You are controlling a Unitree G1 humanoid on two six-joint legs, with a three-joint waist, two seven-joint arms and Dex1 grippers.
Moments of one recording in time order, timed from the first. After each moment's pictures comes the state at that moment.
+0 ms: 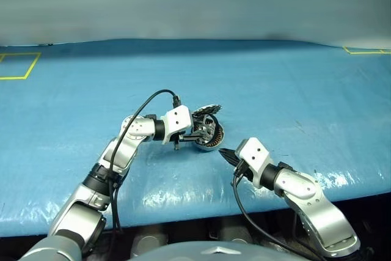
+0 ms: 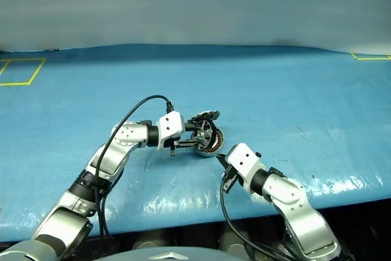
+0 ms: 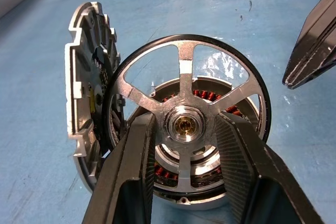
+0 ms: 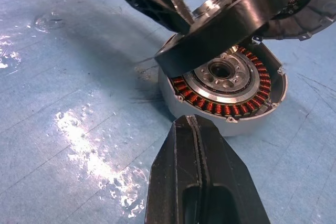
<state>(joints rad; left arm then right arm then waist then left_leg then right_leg) -0.45 0.42 -0.34 0.03 -0.08 0.17 -1.02 0.17 -0.52 0.19 -0.59 0.12 0.49 0.56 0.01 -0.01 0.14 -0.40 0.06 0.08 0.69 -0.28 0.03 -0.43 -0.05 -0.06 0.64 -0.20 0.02</state>
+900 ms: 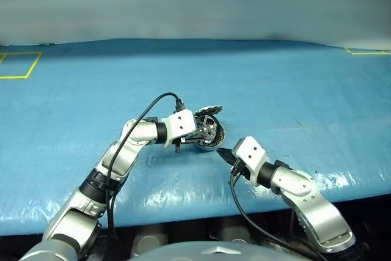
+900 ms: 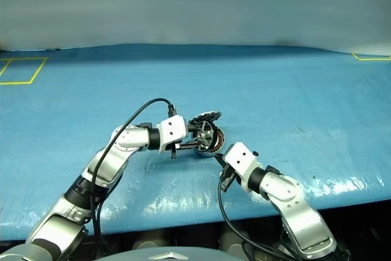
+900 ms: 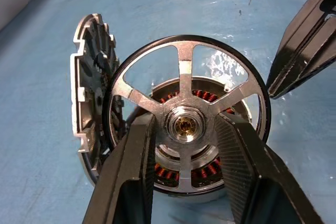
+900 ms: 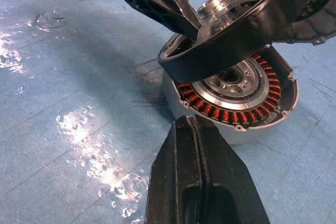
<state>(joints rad) -0.42 0.42 -0.39 -0.07 0.02 0.24 -0.87 0.14 -0.51 0.21 -0.56 0.10 0.49 0.56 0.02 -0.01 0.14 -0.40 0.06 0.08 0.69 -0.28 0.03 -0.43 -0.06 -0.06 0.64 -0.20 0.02</state>
